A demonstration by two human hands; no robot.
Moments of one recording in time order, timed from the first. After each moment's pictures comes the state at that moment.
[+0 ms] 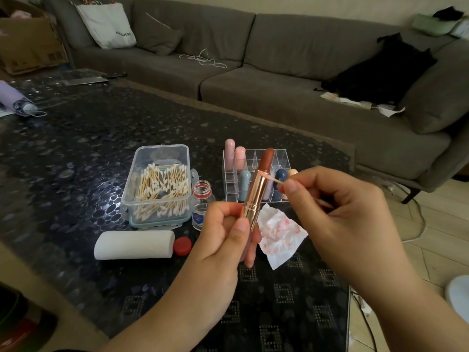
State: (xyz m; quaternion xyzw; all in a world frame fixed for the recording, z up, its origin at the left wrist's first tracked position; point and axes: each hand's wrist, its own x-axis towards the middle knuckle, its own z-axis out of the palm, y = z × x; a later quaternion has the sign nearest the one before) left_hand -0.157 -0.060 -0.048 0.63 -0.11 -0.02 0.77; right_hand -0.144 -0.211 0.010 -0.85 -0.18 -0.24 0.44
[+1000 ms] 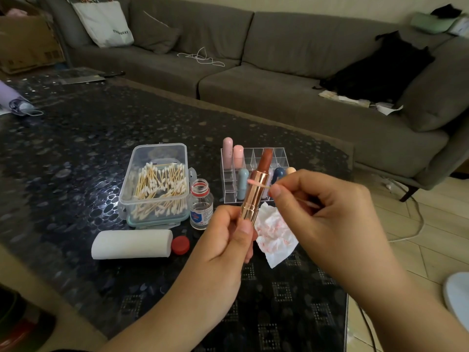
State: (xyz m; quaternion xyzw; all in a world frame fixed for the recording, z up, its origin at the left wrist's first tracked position) left_hand -0.160 -0.060 -0.044 0.71 -0.10 -0.02 0.70; right_hand -0.142 -0.206 0.005 -0.85 -0.20 -0.25 0.41
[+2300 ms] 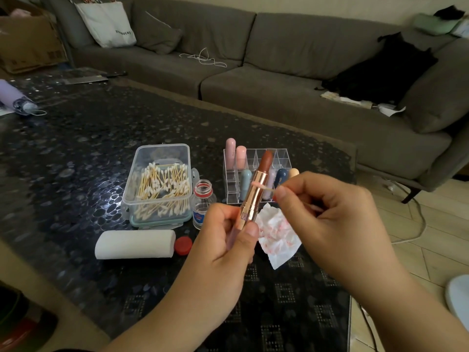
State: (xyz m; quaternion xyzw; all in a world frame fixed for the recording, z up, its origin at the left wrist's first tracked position) left_hand -0.160 -0.057 -0.046 0.72 -0.09 0.03 0.69; right_hand -0.143 -0.205 0.005 -0.85 -0.19 -0.22 0.43
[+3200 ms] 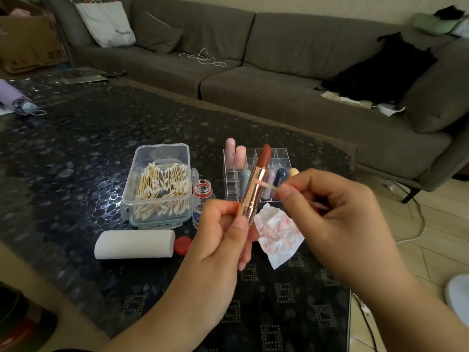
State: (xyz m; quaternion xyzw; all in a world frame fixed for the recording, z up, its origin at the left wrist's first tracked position) left_hand -0.159 -0.057 -0.044 0.65 -0.10 0.01 0.75; right_hand -0.145 -0.208 0.008 -0.83 -0.20 -0.20 0.47
